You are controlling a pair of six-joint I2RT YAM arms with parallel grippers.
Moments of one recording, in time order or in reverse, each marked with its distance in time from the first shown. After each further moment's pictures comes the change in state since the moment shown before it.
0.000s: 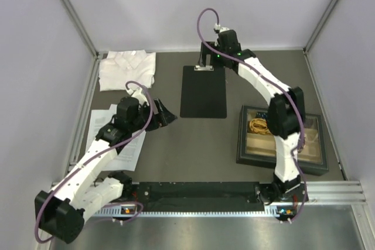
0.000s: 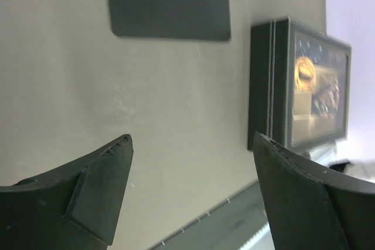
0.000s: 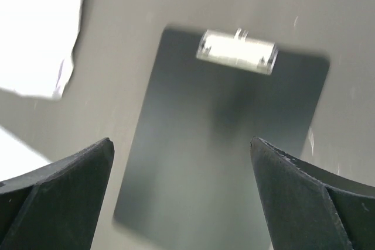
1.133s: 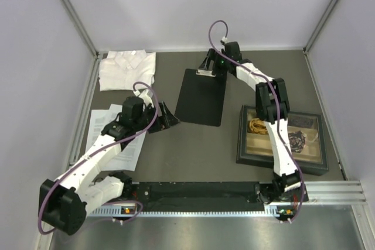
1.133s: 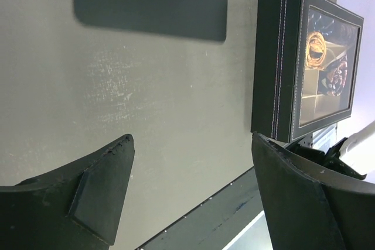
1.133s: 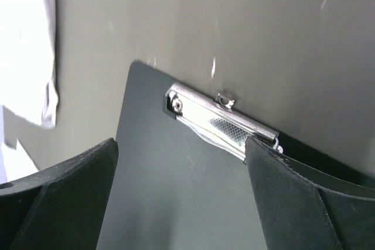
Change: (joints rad) left arm -0.001 0.095 -0.029 0.034 0.102 0.013; right arm -0.145 0.456 0.175 0.272 -0.325 0.228
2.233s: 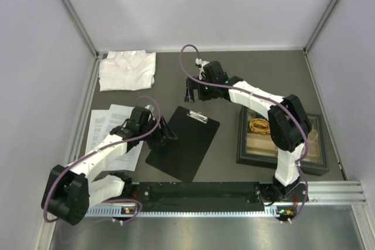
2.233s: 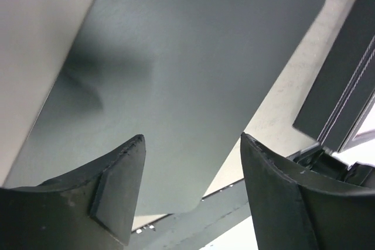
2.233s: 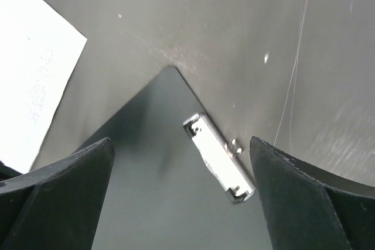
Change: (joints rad) left arm -0.008 0.115 -0.126 -0.034 -0.038 -0.113; right arm 0.315 -0.585 -0.613 -0.126 0.175 -0.159
